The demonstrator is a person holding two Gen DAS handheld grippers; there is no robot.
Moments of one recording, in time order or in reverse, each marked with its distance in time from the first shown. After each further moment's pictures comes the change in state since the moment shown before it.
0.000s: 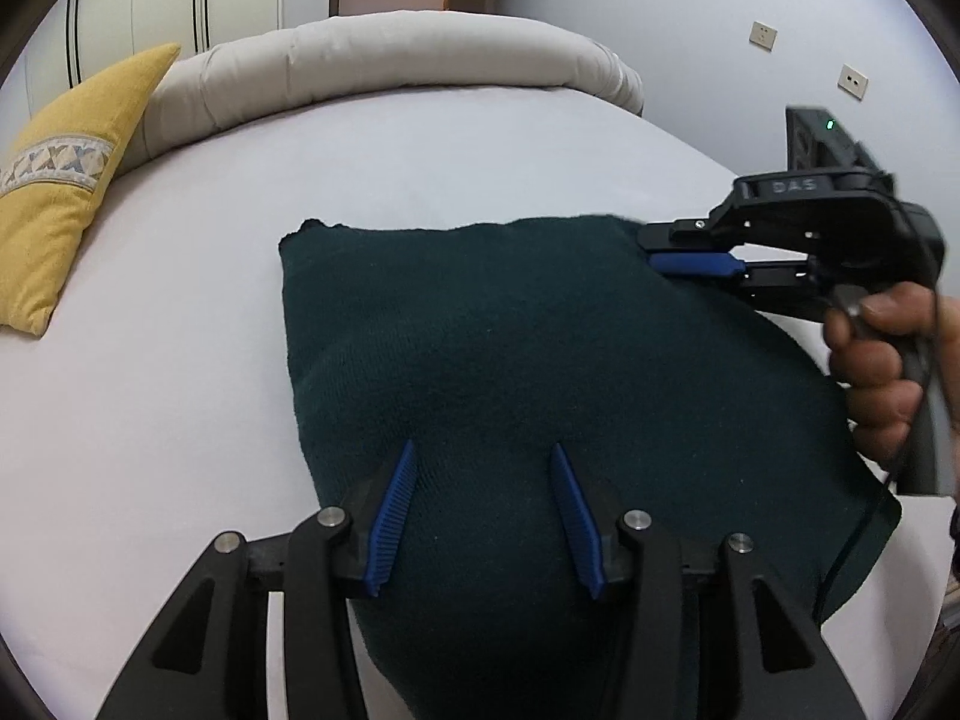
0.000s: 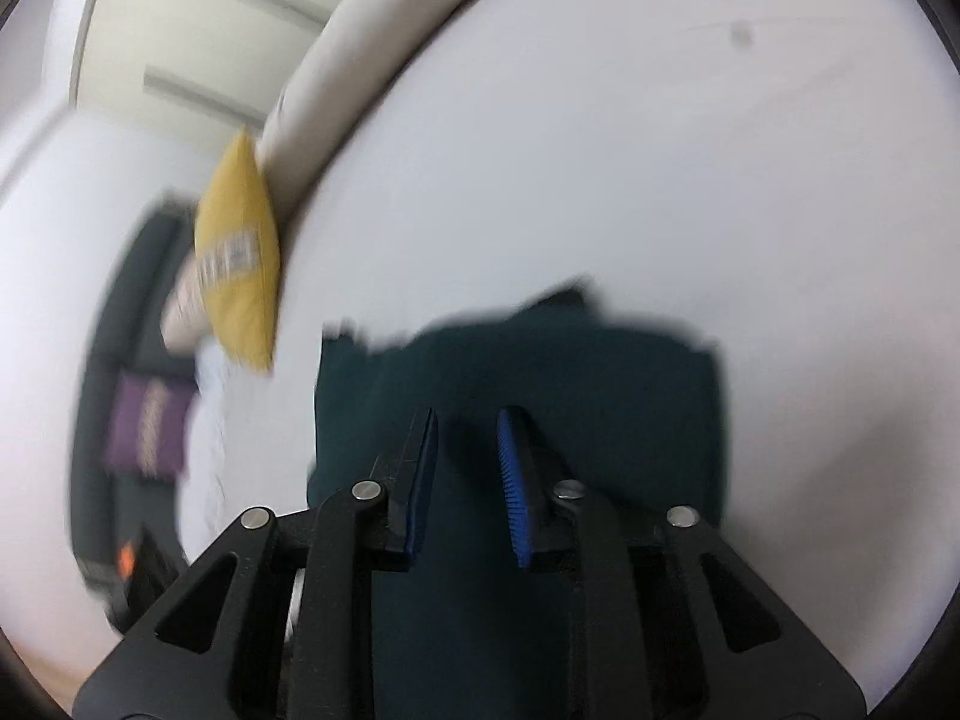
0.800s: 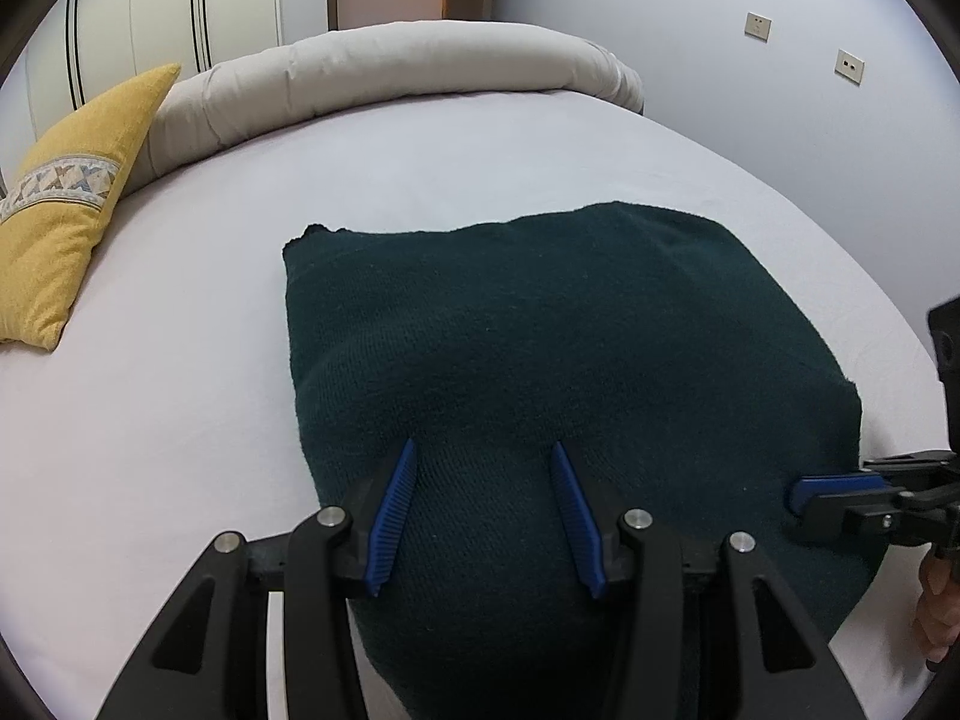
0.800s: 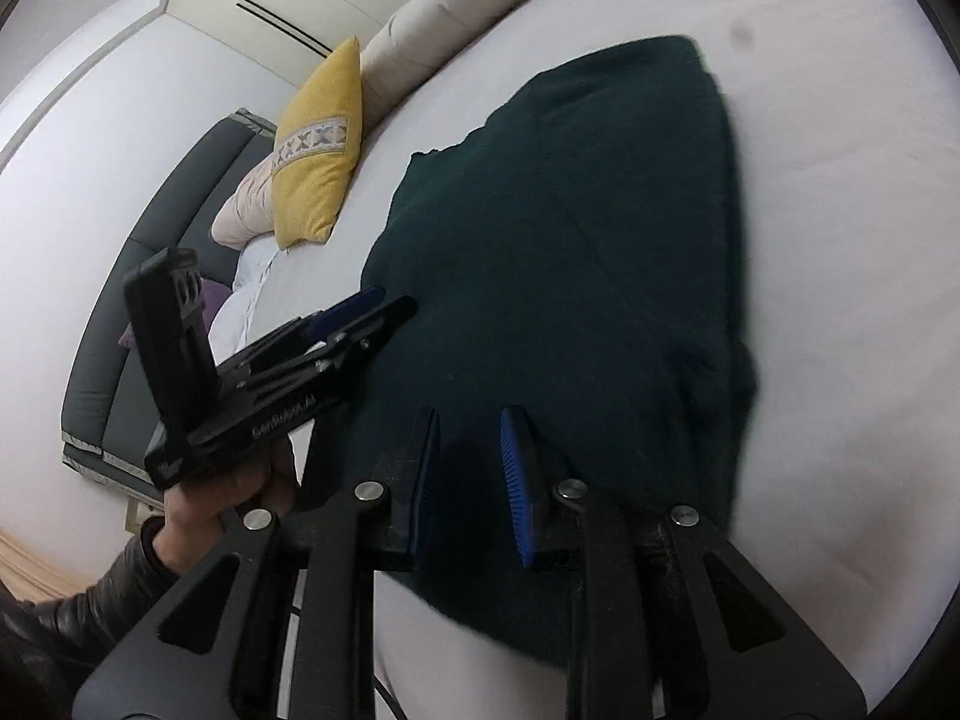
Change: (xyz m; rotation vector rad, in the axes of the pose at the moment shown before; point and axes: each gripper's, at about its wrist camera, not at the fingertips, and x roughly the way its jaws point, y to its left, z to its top) left arm 0.001 -0.005 -0.007 0.043 -0.027 0.047; right arm -0.071 0.011 -0.164 -0.262 0.061 0.061
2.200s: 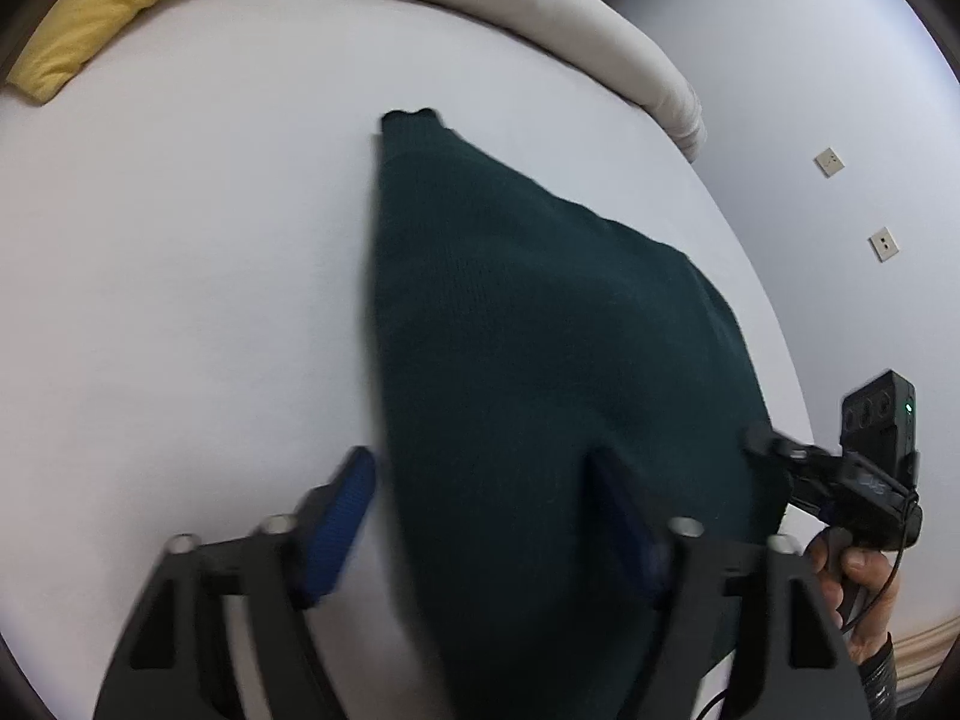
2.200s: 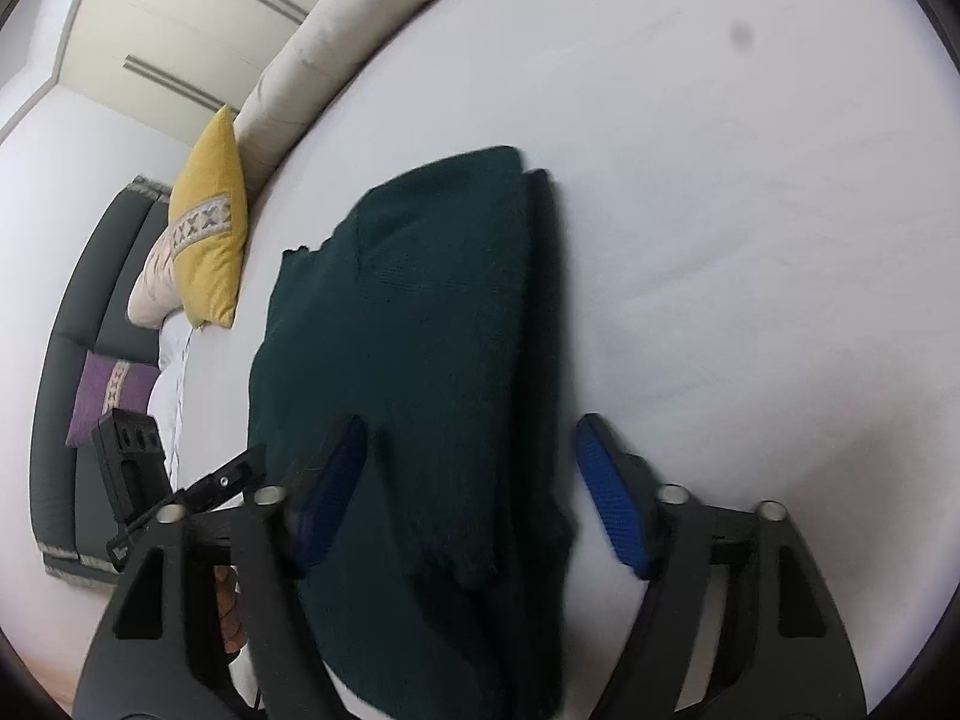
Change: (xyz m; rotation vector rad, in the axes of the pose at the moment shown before) left arm 0.006 0.066 -0.014 -0.442 0.160 -0.277; right arm -0.038 -0.050 0.063 0.193 -0.015 -0.181
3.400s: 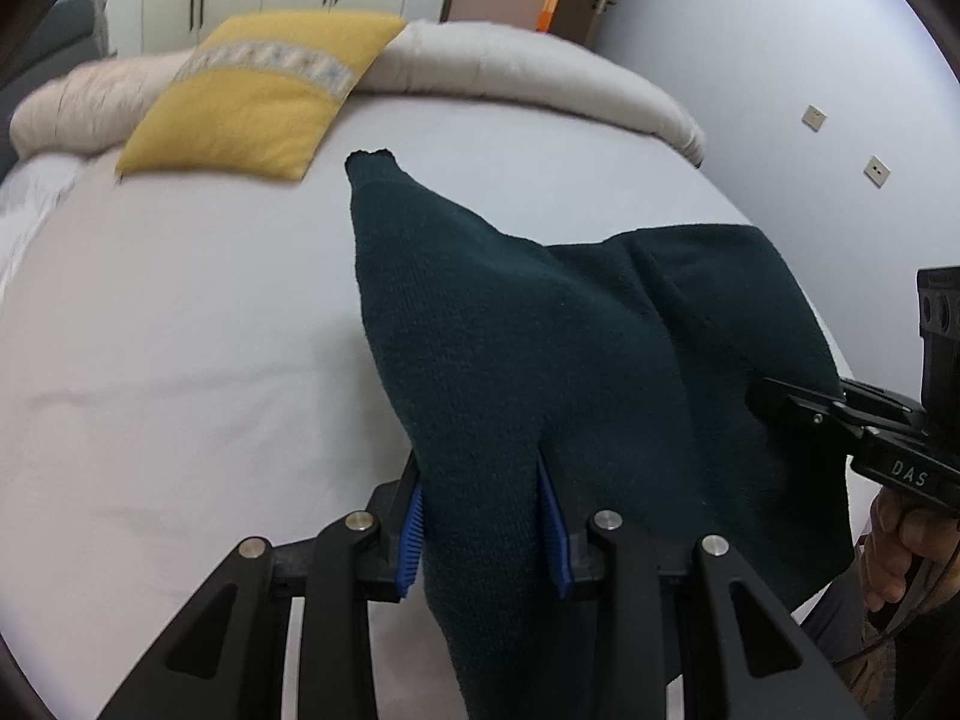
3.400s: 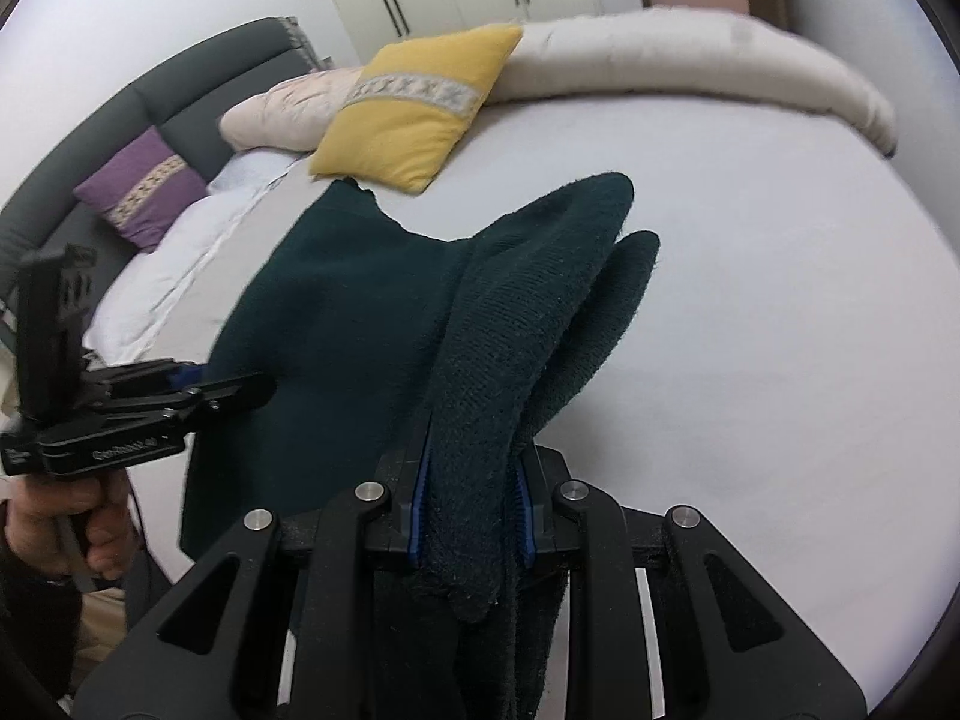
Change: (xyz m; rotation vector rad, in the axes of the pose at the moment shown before) left arm -0.228 0.058 -0.121 0.163 -0.124 0.253; right arm -0.019 0.294 -0.199 -0.530 -0.061 -0.098
